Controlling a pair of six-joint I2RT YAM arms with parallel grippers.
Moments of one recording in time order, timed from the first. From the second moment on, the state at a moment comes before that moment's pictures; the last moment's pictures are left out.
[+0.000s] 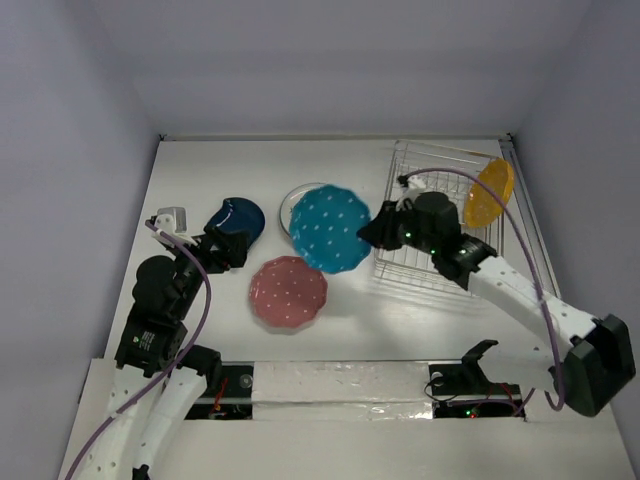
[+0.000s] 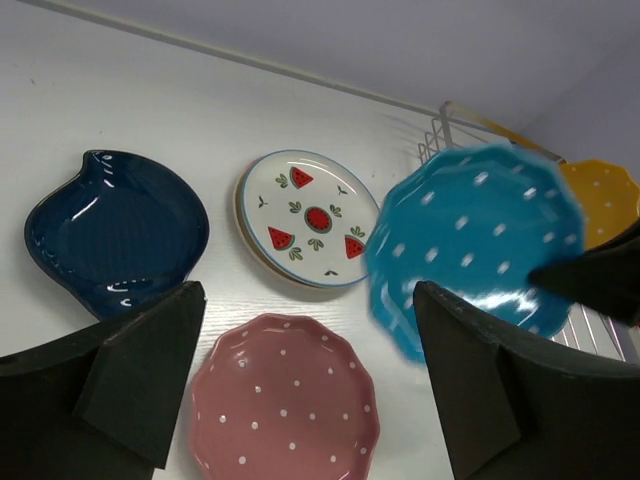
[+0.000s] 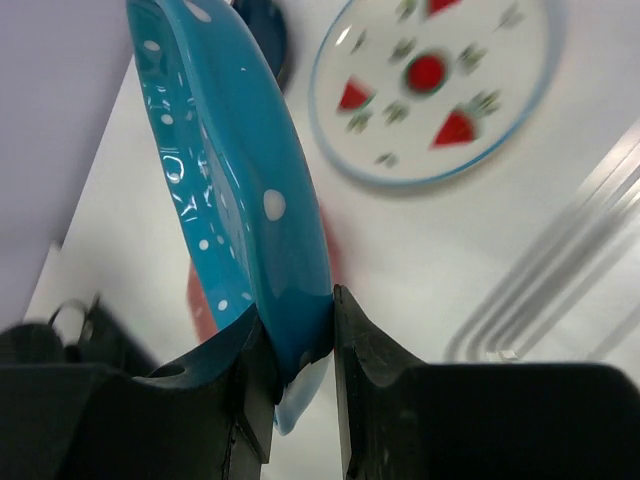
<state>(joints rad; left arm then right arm) -0.29 0.43 0.70 -0.38 -0.02 -0.47 0.55 1.11 0.87 -0.11 -0.14 0.53</state>
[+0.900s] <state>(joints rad) -0.26 0.44 0.70 -0.38 -0.02 -0.47 0.84 1.66 0.82 0.29 -0.30 0.78</state>
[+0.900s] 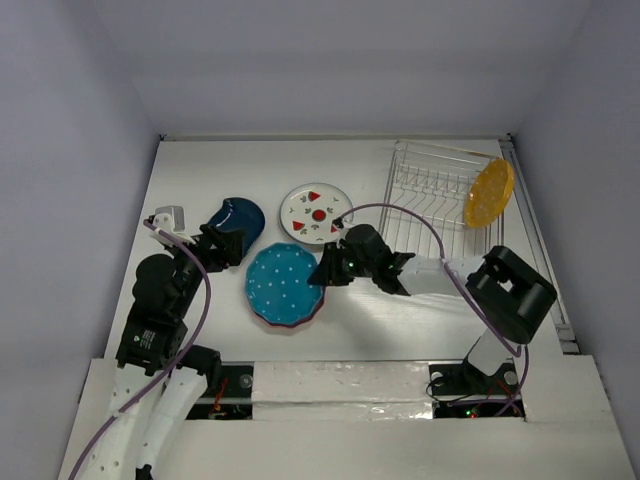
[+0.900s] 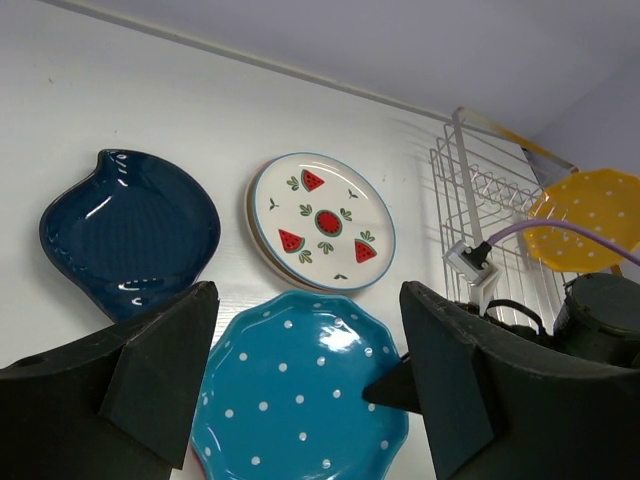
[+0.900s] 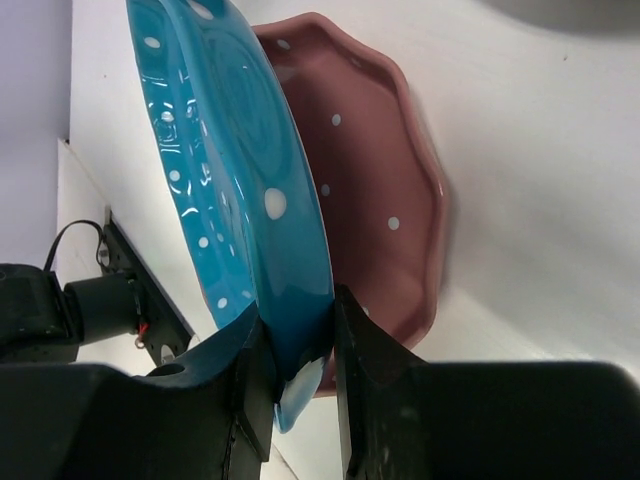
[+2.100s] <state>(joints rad) -0.26 0.42 0.70 -0.38 -0.01 -0.47 0.79 1.15 0.93 -0.26 0.55 0.65</state>
